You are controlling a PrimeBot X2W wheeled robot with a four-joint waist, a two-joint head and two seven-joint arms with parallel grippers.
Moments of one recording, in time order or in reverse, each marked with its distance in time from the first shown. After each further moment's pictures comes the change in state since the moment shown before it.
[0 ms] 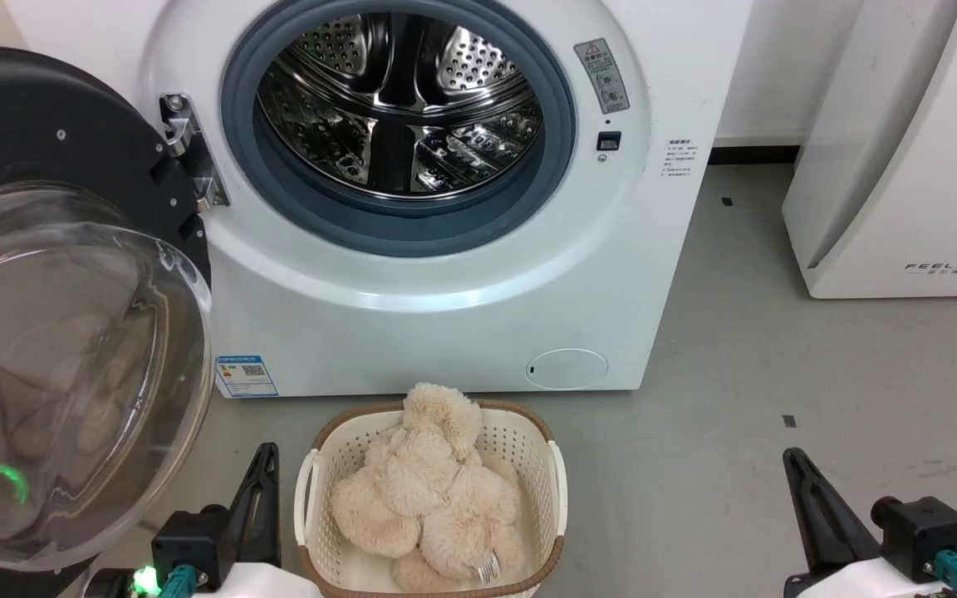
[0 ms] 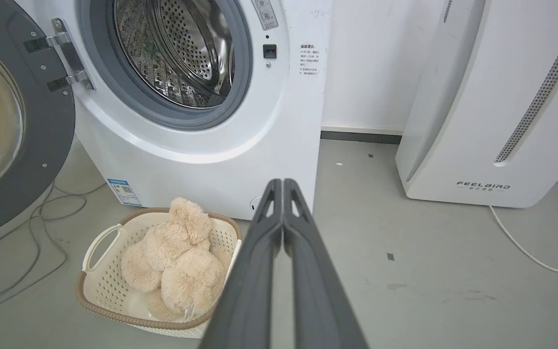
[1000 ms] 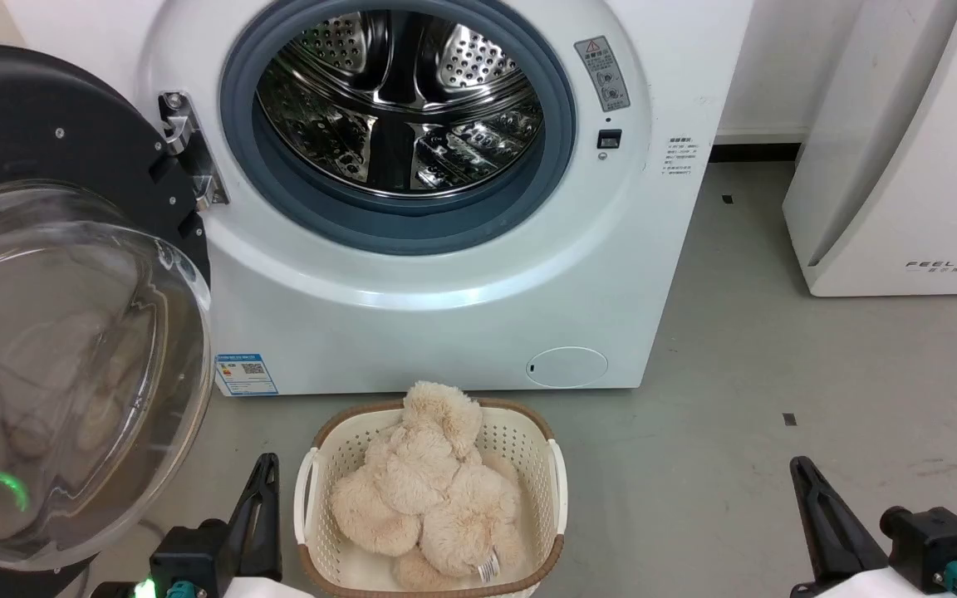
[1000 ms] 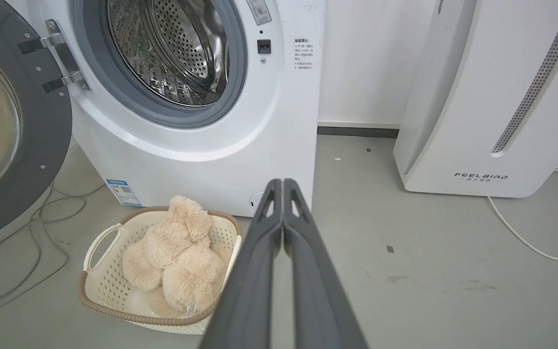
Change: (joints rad) left arm 0.018 0.030 -0.039 -0.001 -0.045 0.036 -0.037; right arm 0.024 0.000 -0.007 -0.015 0.018 0.000 0.000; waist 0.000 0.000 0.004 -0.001
